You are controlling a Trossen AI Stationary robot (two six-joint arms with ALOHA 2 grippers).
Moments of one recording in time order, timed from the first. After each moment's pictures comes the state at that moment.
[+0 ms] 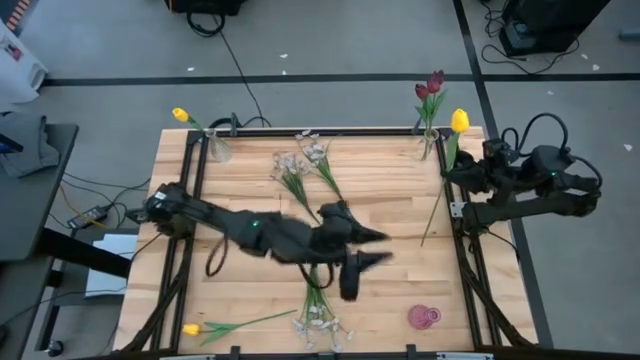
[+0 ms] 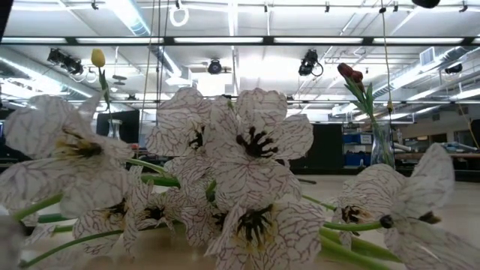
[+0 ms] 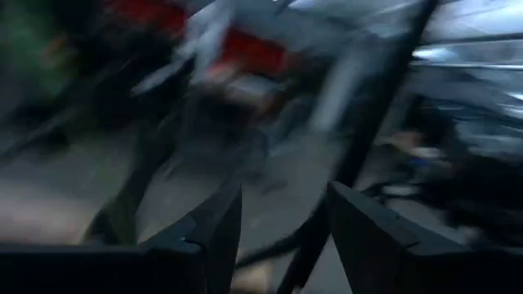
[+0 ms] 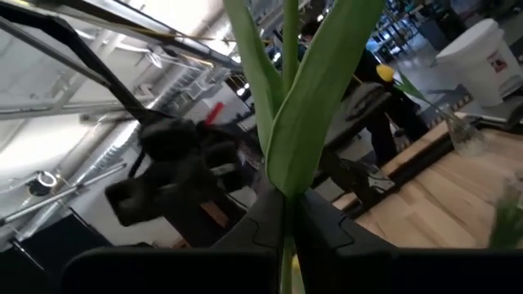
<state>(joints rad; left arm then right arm) -0.37 1.90 2.00 0.01 -0.34 -0.31 0.06 0.33 0.79 -0.29 0.06 0.74</state>
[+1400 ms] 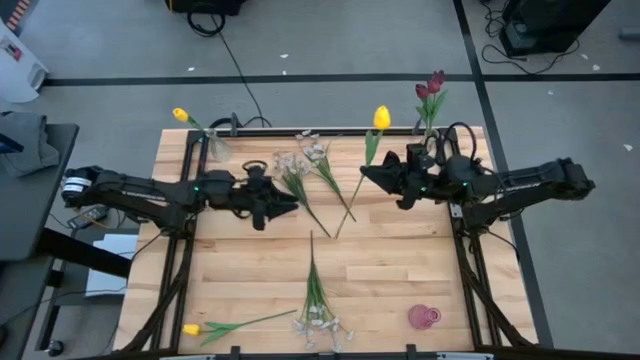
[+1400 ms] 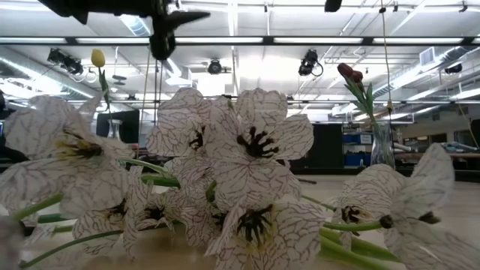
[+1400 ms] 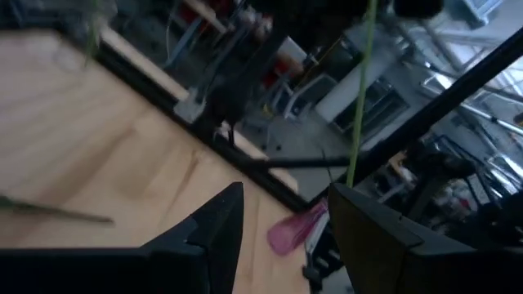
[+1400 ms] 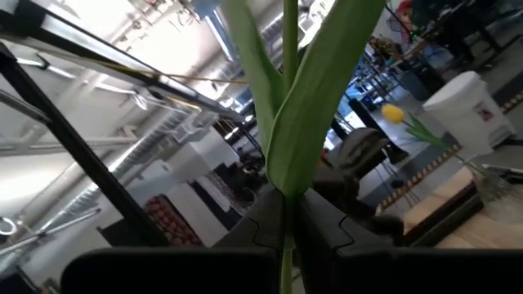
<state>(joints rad) -0.03 1.06 0.64 0.38 0.01 -0.74 0.06 1.05 0.79 0.54 0.20 0.68</state>
